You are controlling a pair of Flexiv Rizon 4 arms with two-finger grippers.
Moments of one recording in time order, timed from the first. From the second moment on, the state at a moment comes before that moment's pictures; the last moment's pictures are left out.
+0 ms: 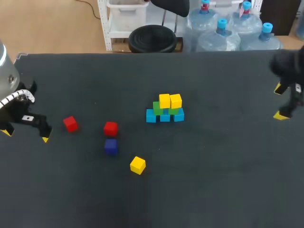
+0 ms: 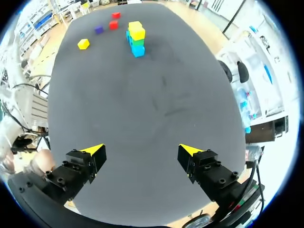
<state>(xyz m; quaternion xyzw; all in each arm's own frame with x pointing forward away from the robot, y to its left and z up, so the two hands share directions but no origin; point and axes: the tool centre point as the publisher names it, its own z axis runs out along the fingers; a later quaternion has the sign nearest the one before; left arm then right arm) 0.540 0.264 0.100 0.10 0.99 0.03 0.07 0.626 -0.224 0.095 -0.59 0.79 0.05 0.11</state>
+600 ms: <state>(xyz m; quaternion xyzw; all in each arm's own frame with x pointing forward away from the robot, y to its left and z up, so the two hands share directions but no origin) 0.540 0.264 0.100 0.10 0.99 0.03 0.07 0.660 -0.165 0.065 -0.67 0.73 0.05 0.10</state>
